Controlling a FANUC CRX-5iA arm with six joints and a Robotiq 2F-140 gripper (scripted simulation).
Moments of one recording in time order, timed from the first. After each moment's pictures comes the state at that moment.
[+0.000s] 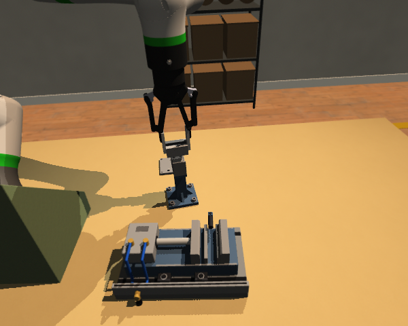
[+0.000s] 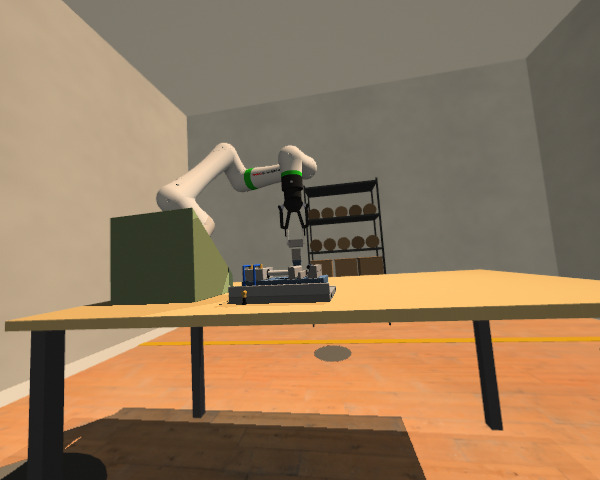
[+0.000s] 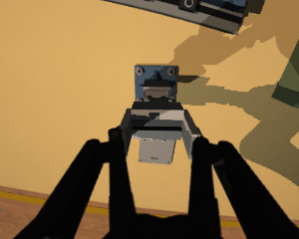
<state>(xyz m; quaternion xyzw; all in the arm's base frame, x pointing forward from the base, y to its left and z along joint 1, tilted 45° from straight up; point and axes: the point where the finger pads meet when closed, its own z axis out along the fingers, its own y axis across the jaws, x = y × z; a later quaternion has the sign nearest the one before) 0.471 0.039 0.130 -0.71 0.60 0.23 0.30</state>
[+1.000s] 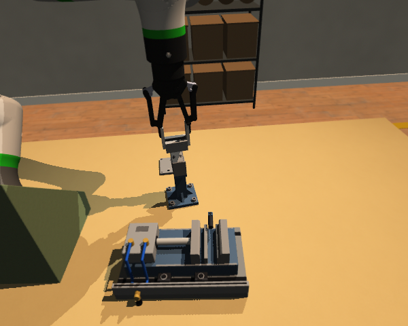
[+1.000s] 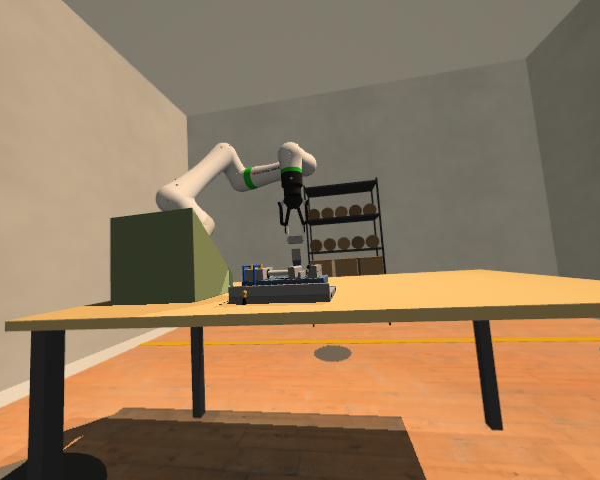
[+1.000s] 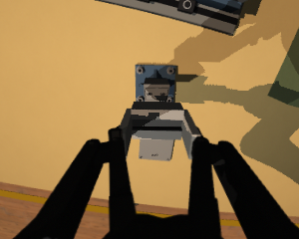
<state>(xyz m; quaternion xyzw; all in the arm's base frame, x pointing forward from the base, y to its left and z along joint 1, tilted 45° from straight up) 0.471 0.029 0.141 -0.71 0.60 0.23 0.30</state>
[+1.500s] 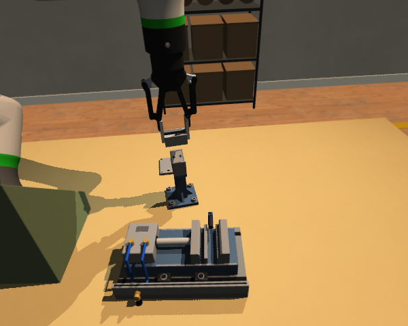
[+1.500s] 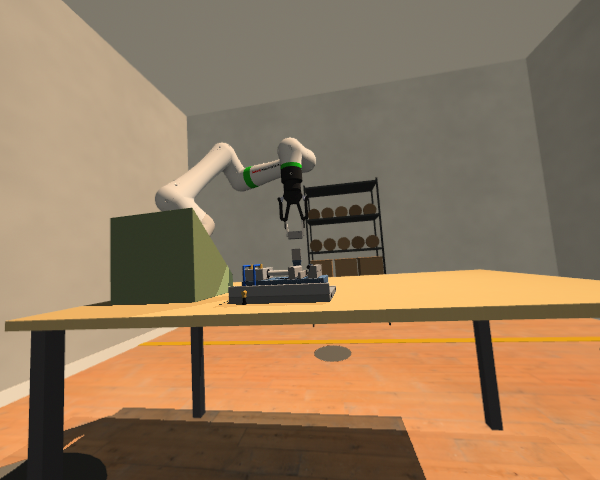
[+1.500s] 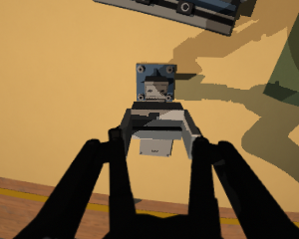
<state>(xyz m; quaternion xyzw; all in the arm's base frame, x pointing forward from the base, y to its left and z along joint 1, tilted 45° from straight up) 0.470 0.015 0.155 -0.71 0.60 0.23 0.30</state>
